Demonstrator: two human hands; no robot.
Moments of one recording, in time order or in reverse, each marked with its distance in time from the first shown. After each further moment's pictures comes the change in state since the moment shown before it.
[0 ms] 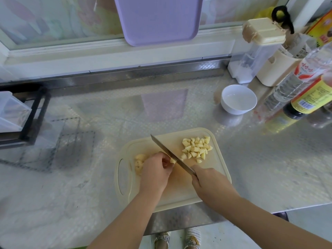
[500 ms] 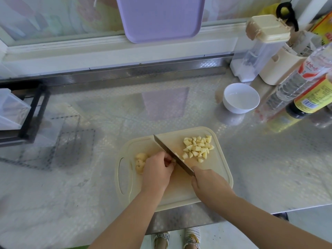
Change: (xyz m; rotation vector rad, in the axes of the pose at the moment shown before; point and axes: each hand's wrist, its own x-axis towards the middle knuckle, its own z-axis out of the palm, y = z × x) left_hand 0.000 0.003 0.000 0.017 -0.002 0.002; right_hand 0.011 0.000 0.014 -0.028 -0.056 0.066
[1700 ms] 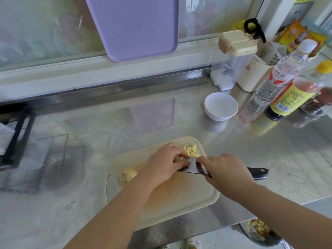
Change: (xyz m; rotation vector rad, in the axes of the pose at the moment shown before) left_hand 0.043 0.067 -0.012 0.147 -0.438 0.324; right_hand -0.016 0.048 -0.078 -0.435 0.232 -0.192
